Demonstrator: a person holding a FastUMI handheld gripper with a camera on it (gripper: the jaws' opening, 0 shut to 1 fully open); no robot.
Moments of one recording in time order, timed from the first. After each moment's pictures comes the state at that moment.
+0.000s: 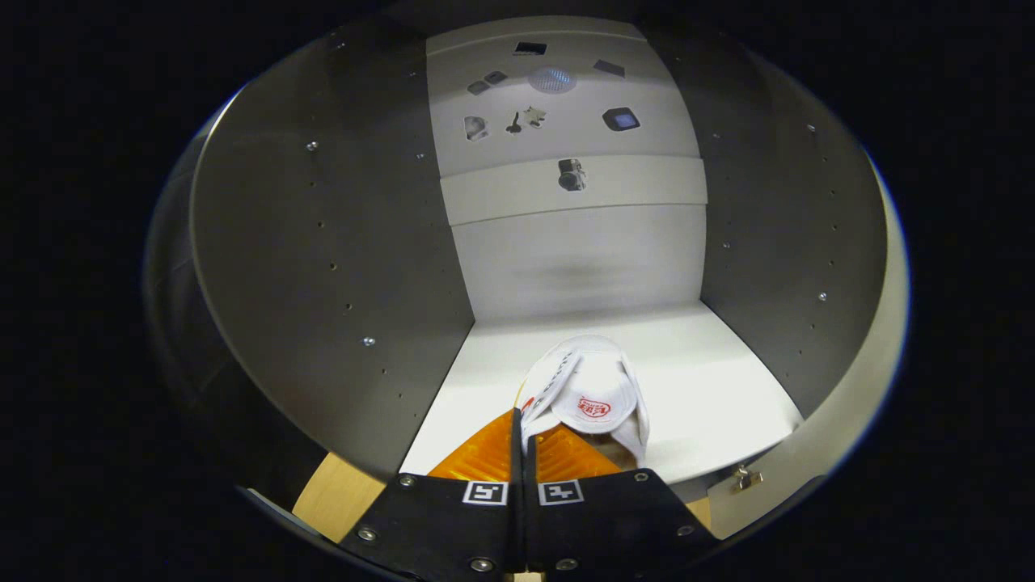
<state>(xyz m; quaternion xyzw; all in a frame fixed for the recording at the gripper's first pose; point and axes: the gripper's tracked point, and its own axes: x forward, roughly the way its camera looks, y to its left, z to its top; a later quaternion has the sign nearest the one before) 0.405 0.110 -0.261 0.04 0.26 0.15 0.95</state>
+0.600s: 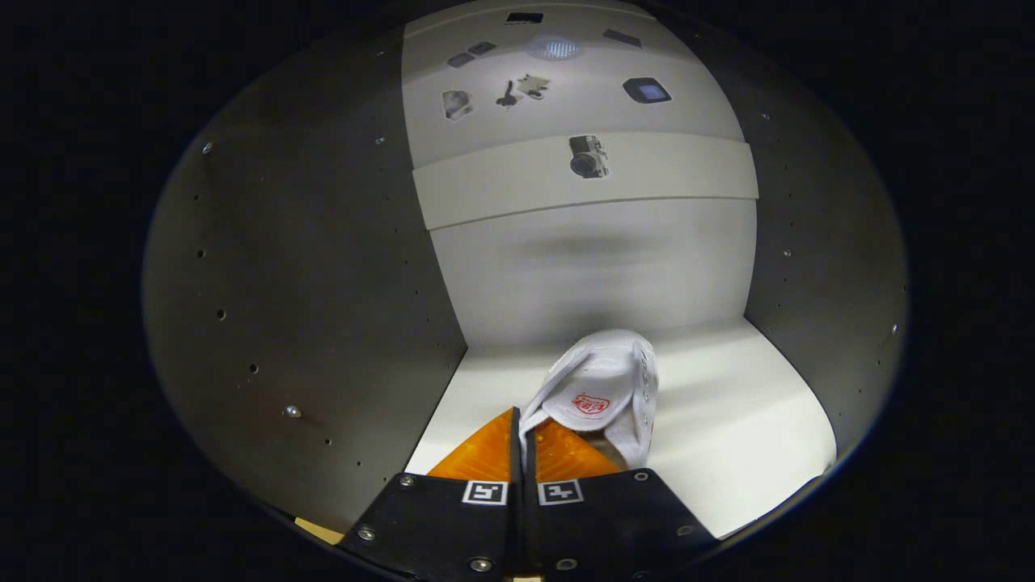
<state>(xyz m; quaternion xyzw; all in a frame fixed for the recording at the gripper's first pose) 0.480 0.136 -0.280 0.06 0.26 0.16 0.95</state>
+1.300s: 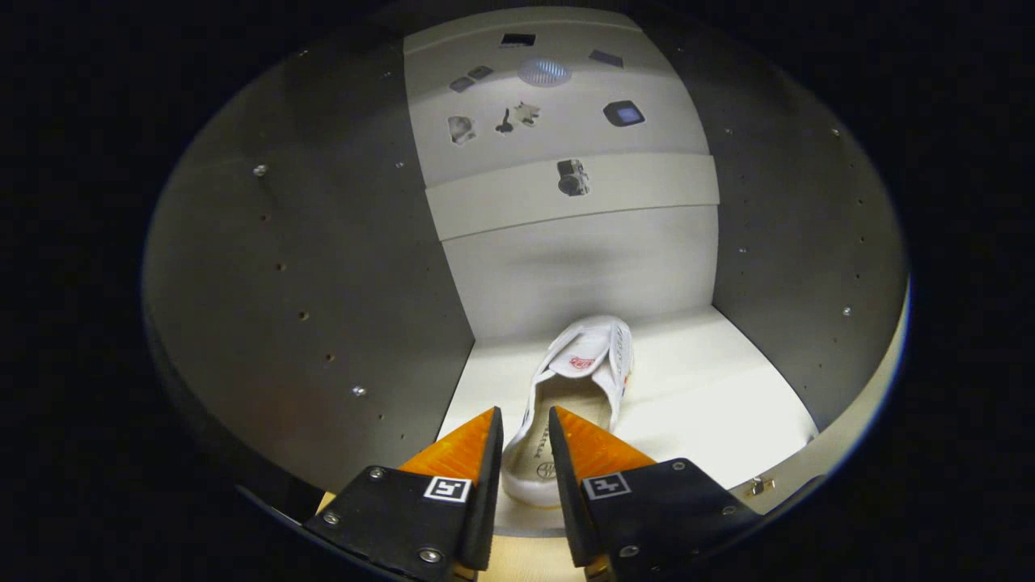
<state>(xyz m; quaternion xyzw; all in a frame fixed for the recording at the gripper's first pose) 0.404 0.120 -0.241 0.07 0.26 0.14 0.95</state>
